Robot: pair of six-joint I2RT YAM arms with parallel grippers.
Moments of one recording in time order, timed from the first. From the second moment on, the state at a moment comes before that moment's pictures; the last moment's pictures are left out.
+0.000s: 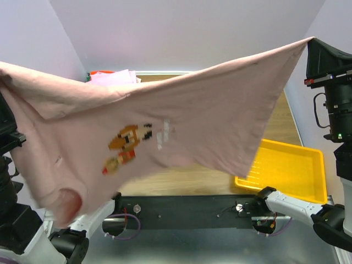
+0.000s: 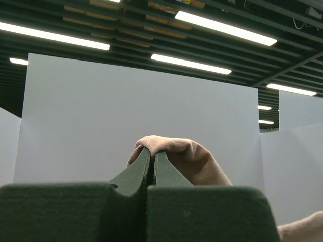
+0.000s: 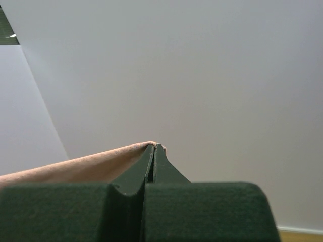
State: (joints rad) left arm -0.19 0.86 2.07 -0.14 0.06 -0.15; right arm 0.59 1.00 1.88 -0.28 0.33 0.02
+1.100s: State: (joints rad) left arm -0.22 1.87 1.54 -0.06 0.22 -0.21; right arm 0.13 1.75 1.41 -0.08 0.17 0.21
